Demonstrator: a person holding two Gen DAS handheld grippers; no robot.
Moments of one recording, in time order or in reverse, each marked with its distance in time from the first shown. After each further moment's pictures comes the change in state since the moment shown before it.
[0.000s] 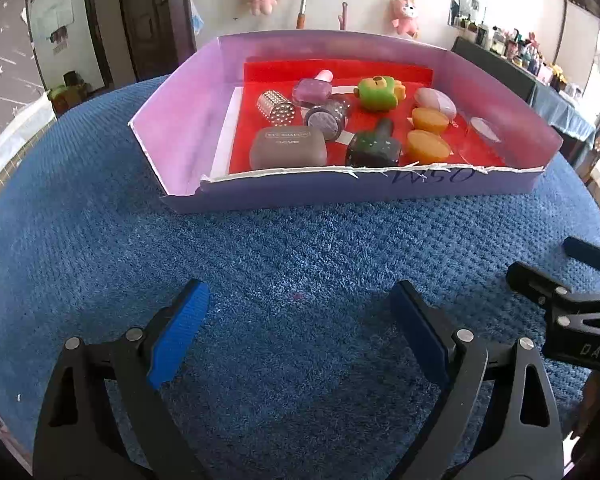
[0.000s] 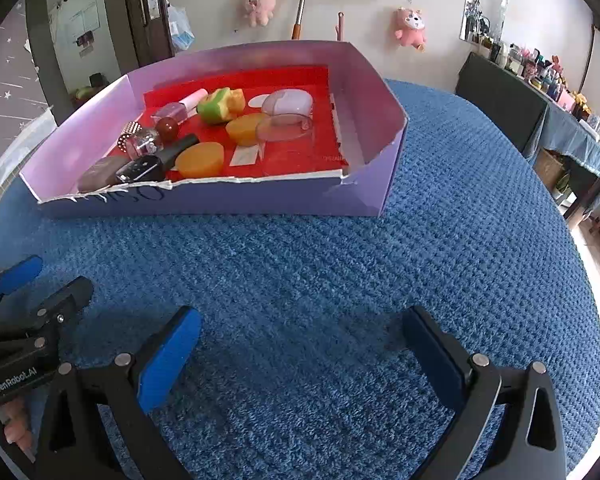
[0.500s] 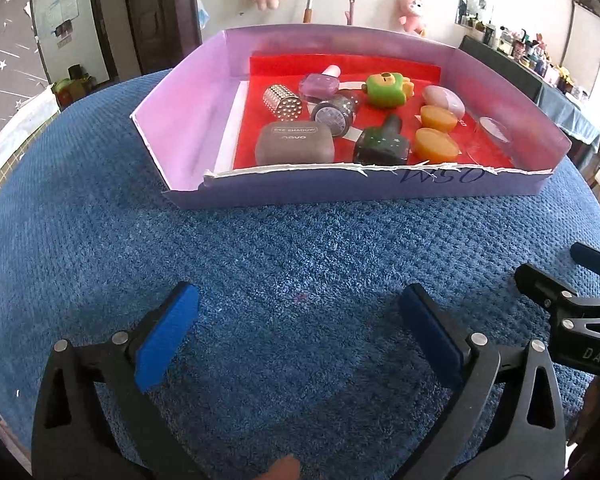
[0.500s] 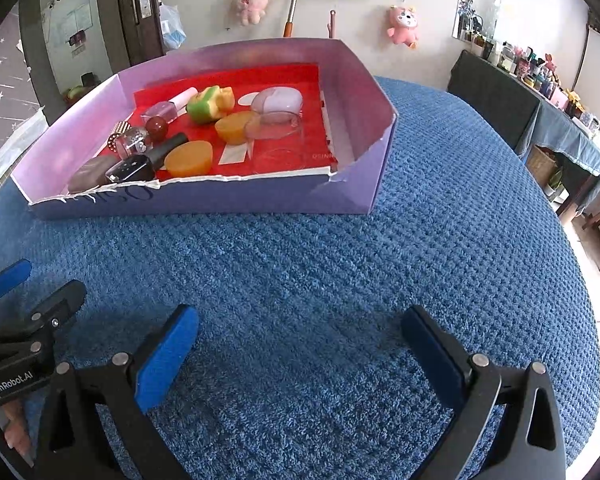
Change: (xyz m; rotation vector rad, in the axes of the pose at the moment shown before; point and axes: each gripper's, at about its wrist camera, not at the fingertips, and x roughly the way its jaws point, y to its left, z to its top) left arm 0.004 0.002 0.004 -0.019 0.020 0.008; right arm 0.000 -0.004 0.000 0.010 0.015 -0.025
